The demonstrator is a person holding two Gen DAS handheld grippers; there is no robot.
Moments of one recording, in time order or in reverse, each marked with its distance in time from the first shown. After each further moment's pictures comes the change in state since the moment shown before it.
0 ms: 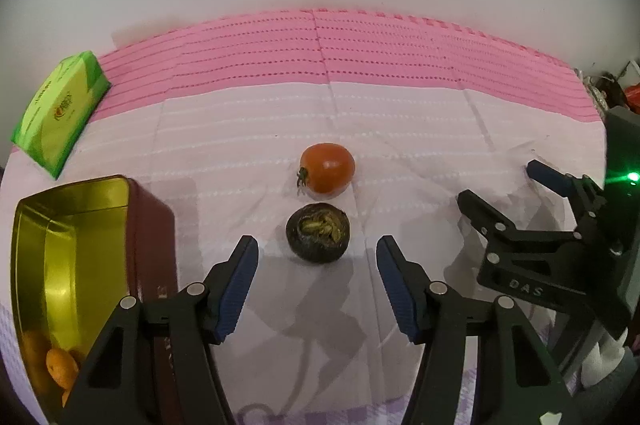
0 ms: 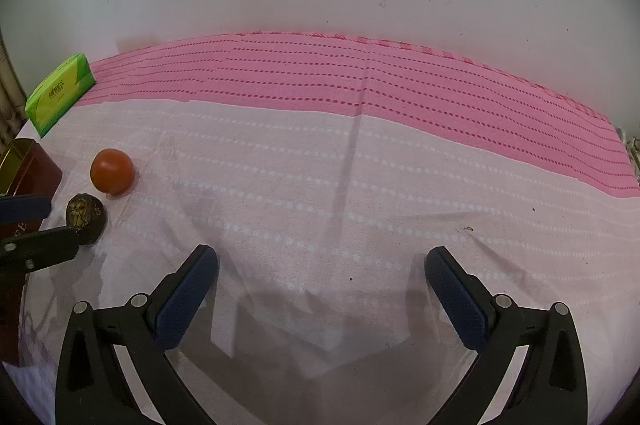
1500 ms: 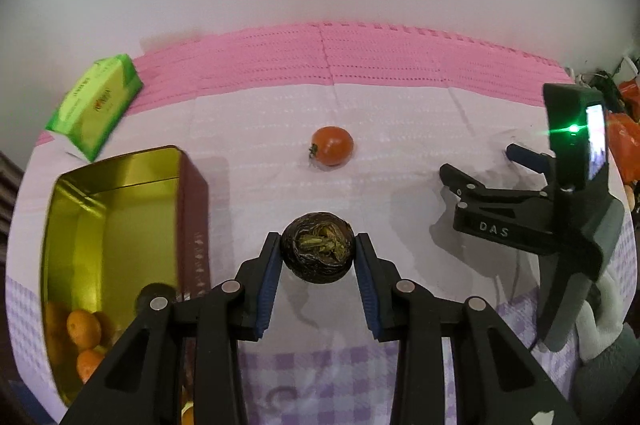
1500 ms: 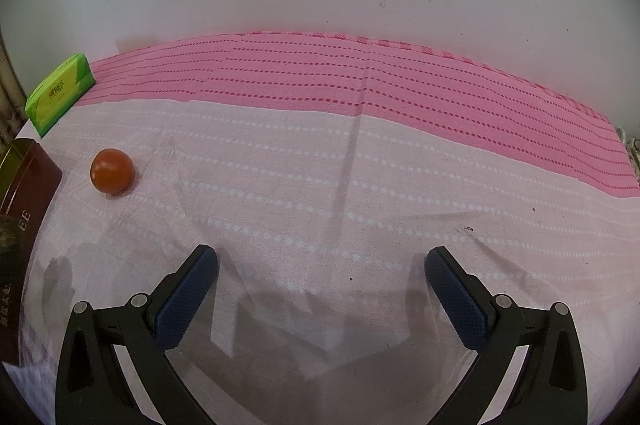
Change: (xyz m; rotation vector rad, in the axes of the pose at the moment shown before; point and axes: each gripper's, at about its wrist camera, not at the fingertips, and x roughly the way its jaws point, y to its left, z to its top) left arm -0.057 0.008 -0.034 -0.002 -0.058 0.047; right arm 0.000 0.000 0.001 -0.001 -0.002 -0.001
